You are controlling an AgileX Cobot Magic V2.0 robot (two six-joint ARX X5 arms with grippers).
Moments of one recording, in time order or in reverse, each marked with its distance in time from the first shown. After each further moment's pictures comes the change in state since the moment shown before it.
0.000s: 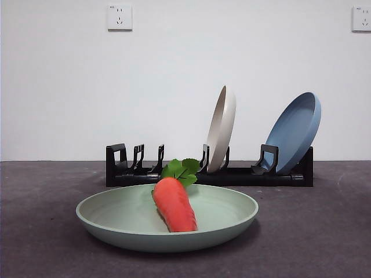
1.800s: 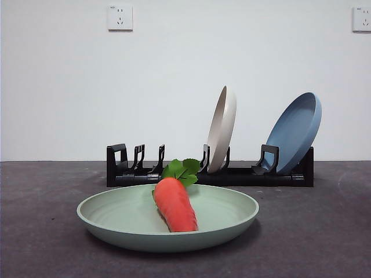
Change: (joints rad) left arm 1.191 -0.901 -1.439 1.022 0.290 0.053; right arm 0.000 -0.005 0.000 0.000 0.000 0.000
